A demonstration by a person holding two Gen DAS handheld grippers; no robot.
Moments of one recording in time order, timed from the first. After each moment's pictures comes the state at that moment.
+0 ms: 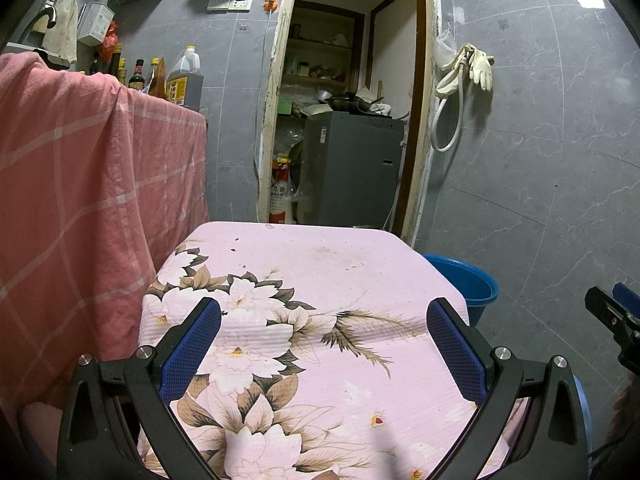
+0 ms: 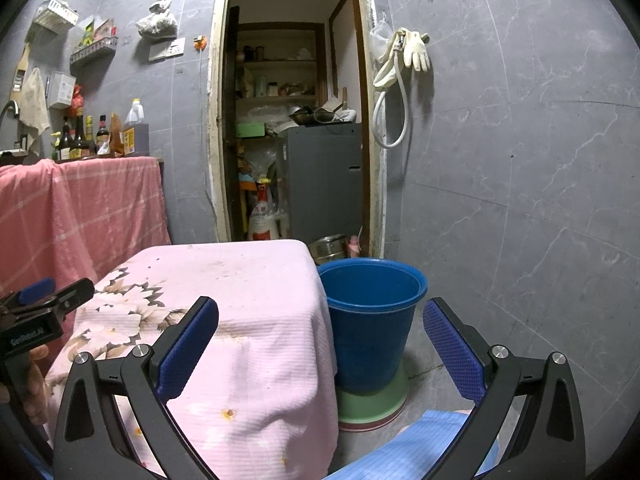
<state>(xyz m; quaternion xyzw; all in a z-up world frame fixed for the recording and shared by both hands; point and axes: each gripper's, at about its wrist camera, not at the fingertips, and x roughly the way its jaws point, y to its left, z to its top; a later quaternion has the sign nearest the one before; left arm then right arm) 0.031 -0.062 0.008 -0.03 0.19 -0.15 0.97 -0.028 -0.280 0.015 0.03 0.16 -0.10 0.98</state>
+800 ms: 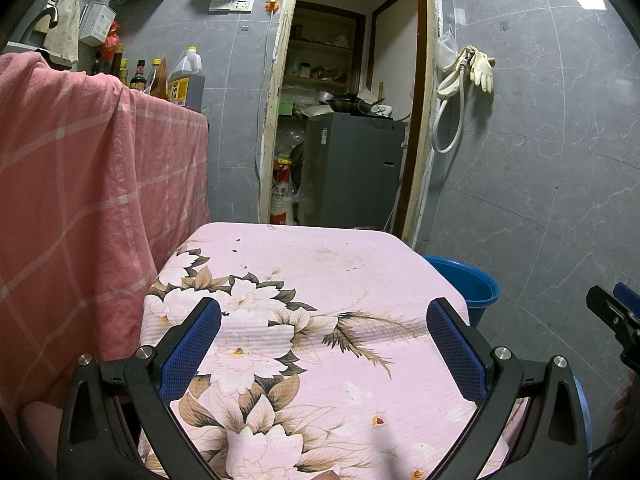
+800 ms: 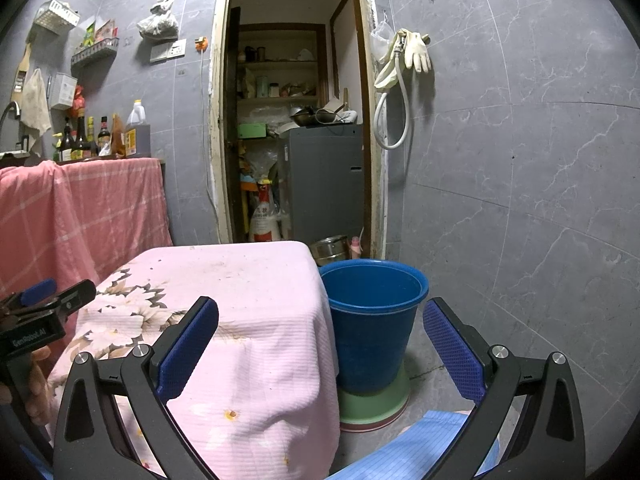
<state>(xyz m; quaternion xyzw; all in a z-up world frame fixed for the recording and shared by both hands) 0.032 -0.059 0.007 -0.03 0.19 -0.16 0.97 -0.027 -0.278 0.015 0.03 0.16 -0.10 0.98</state>
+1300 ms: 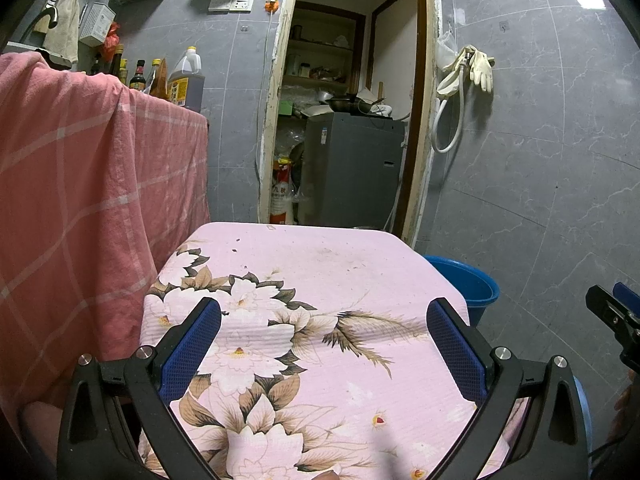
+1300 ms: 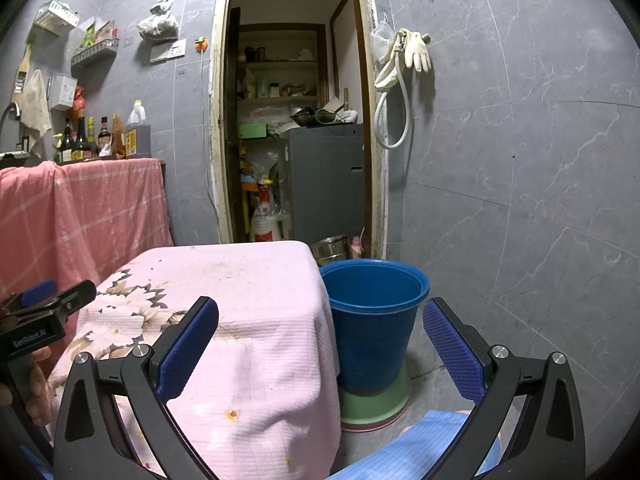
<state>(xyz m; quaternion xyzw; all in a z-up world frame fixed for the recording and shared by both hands) 0.033 -0.058 0.007 -0.03 0.19 -0.16 0.97 -0.027 -0.278 0.015 0.03 0.16 -0.10 0.98</state>
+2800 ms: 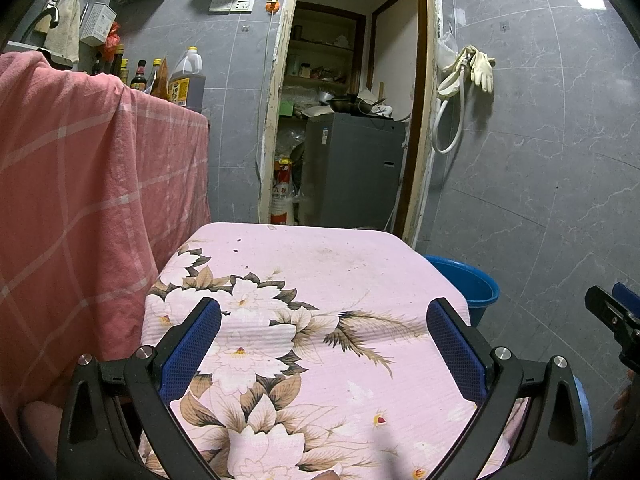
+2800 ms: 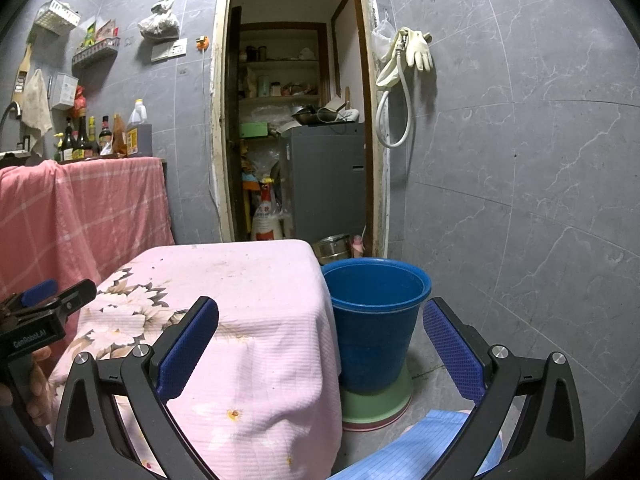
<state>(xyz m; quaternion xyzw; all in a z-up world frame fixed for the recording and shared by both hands) 0.033 -0.055 0.006 -0.02 0.19 -0.16 0.97 -0.026 -0.273 0.016 0.03 0.16 -0.10 0.98</state>
